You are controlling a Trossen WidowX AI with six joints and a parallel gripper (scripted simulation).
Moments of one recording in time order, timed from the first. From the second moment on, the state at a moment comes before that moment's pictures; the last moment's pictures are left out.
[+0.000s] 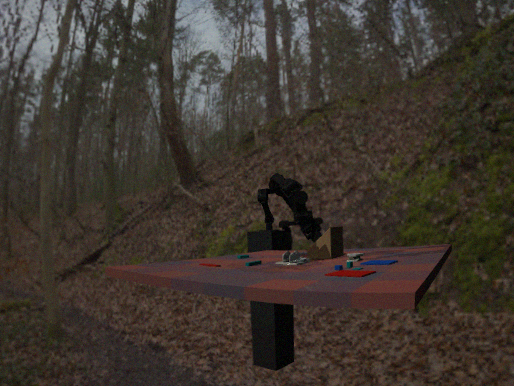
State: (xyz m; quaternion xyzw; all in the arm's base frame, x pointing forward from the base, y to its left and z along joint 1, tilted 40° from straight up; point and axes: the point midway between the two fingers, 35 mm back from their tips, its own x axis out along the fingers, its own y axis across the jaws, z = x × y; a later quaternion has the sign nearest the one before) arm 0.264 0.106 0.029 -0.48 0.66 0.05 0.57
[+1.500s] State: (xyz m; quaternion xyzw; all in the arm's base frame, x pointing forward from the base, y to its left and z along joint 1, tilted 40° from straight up) arm 0.227 0.194 -0.029 -0.72 0.52 0.41 0.22
